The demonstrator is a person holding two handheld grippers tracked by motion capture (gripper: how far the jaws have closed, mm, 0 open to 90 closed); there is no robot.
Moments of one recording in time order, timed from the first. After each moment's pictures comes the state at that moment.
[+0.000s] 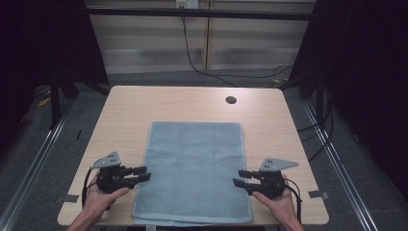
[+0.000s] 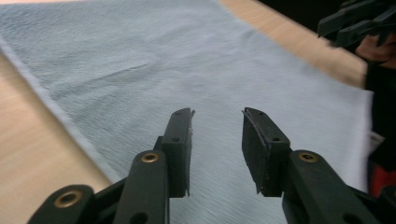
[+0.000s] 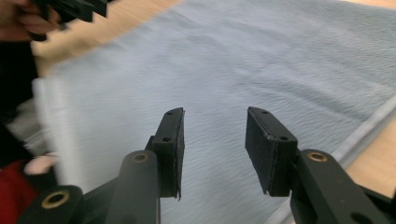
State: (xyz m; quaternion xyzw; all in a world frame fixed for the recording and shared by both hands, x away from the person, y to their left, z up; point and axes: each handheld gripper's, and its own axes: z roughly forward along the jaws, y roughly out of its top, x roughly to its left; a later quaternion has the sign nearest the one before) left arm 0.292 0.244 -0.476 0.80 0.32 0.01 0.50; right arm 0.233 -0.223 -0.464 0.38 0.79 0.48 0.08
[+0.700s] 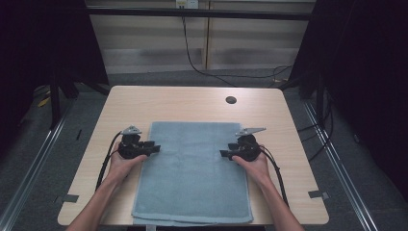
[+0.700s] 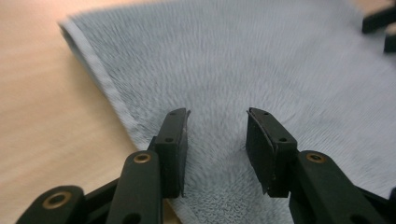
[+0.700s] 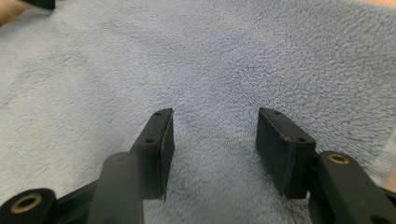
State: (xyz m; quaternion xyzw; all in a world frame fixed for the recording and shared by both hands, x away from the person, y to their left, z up) left arm 0.390 0.214 -0.509 0.81 0.38 0.06 0.44; right arm 0.354 -0.197 -0.501 0.44 0.80 0.40 0.09
